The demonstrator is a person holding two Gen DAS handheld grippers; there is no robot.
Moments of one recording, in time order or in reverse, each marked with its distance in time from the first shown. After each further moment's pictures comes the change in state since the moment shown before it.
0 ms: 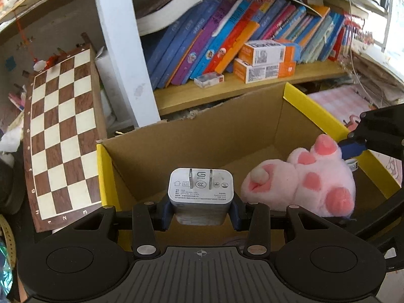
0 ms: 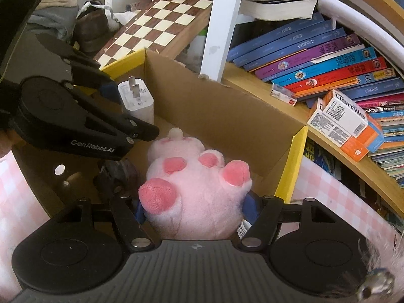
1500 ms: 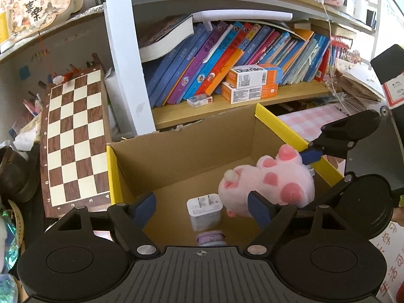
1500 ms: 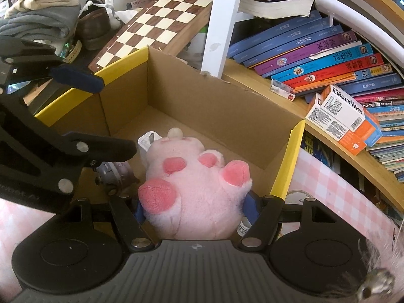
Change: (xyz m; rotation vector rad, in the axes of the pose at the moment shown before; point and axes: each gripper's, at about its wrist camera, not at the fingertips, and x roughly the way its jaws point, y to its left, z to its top) left arm -0.062 -0.022 -0.019 -0.038 -0.103 -0.006; right arm -0.012 0.002 -0.003 0.010 0.020 0.000
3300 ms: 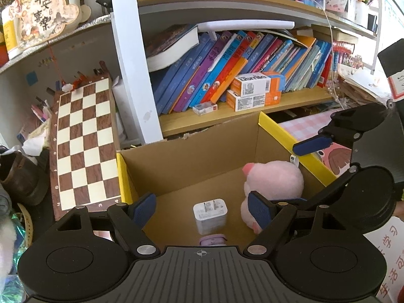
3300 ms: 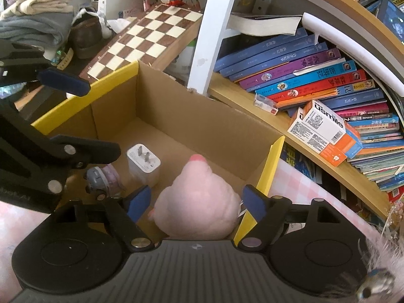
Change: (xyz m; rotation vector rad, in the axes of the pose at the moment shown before) left arm -0.014 0.000 0.004 0.004 -0.034 0.029; right arm -0.018 0.002 0.006 -0.014 -0.050 -0.075
